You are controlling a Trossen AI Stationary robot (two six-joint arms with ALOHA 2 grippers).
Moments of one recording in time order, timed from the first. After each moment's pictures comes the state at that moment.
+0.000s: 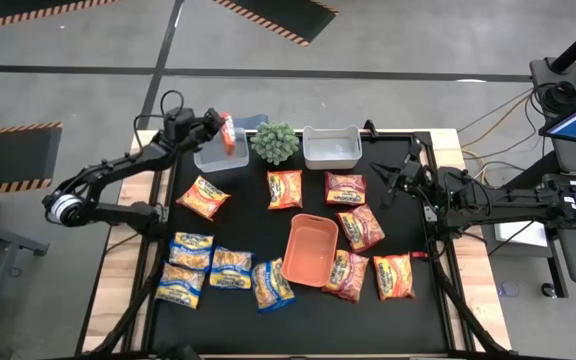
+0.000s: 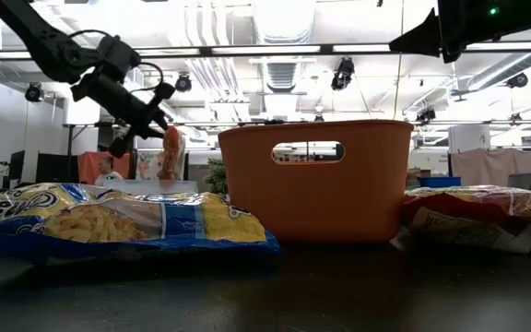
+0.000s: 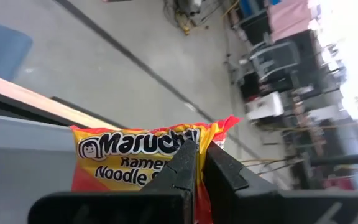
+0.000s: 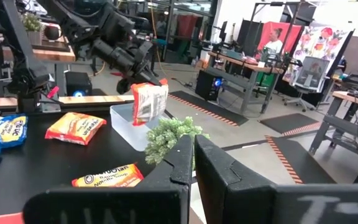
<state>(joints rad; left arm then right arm) 0.97 1.21 0.58 0.30 0.03 -1.08 -0.09 0.58 0.44 0.13 0.44 -0.18</state>
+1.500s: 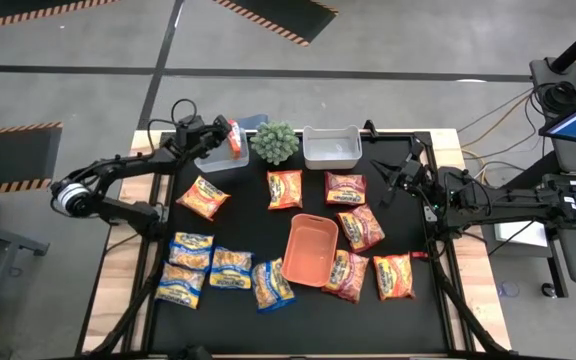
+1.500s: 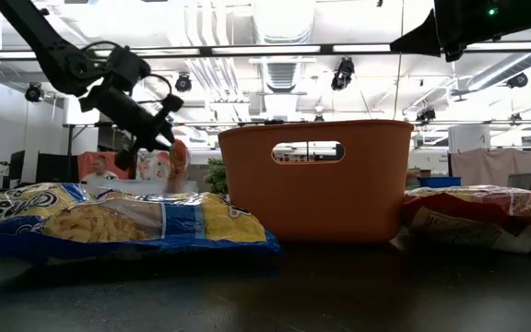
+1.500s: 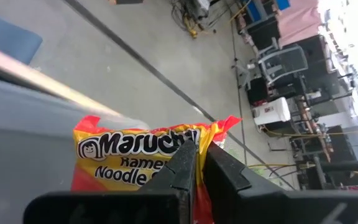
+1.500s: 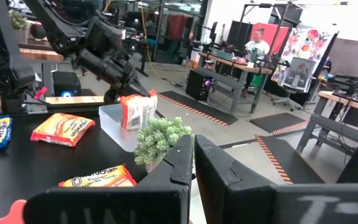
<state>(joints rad) 0.88 1.32 0.55 0.40 -0.09 -1.11 -0.09 0.58 0.44 0.14 0.47 -0.19</state>
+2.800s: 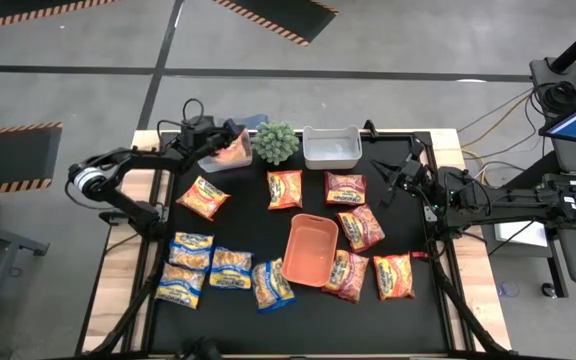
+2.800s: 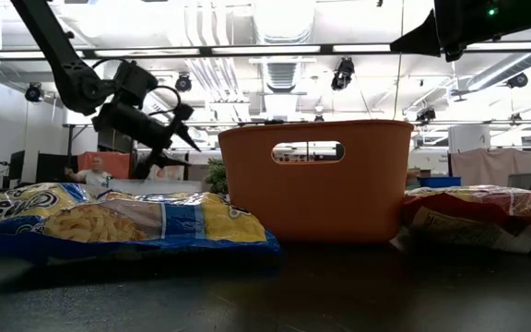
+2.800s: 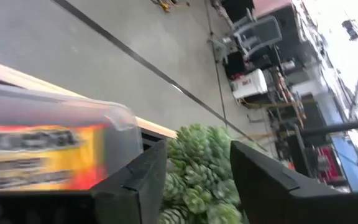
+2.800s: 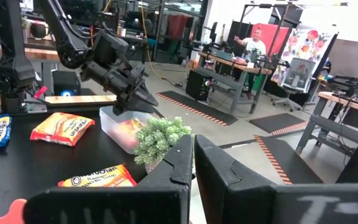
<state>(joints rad) 0.88 1.49 0.55 0.64 0.07 -1.05 -0.09 0.58 0.44 0.14 0.47 -0.20</state>
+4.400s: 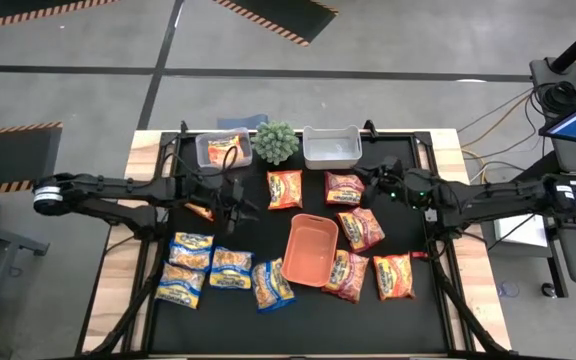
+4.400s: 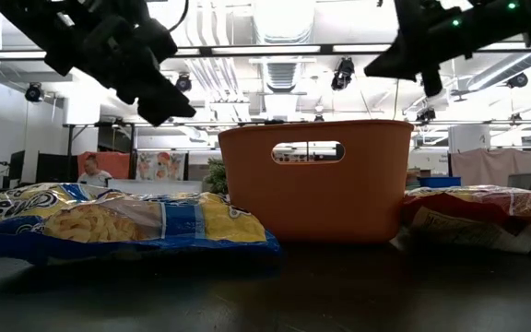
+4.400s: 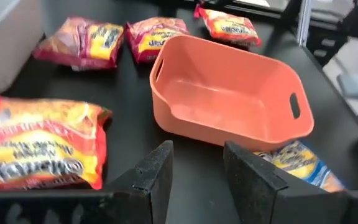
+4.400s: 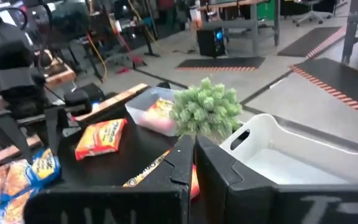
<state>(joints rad) 0.19 1.09 0.53 0.05 0.29 -0.01 -0.09 0.86 0.48 0.23 0.47 0.32</state>
